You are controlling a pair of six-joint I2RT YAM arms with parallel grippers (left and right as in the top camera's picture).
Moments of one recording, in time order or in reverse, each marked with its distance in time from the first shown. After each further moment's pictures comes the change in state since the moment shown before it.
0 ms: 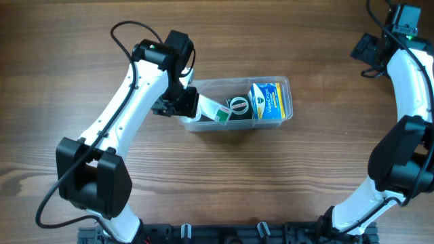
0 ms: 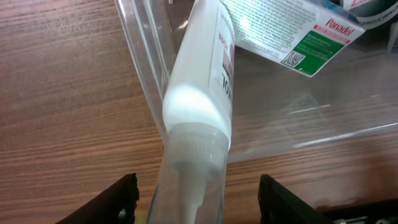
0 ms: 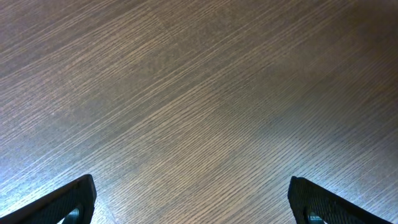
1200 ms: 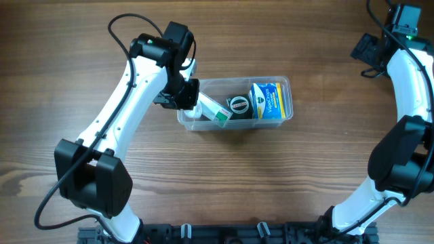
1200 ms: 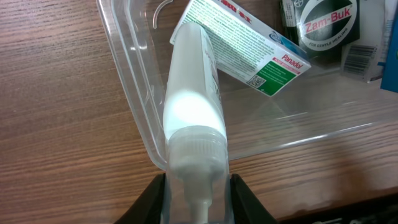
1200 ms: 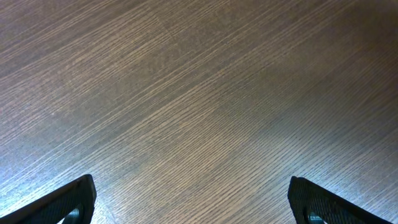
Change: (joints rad) left arm 0.001 0.006 0.071 0.000 0.042 -0.014; right arm 0.000 0.000 0.000 0.000 0.000 0.000
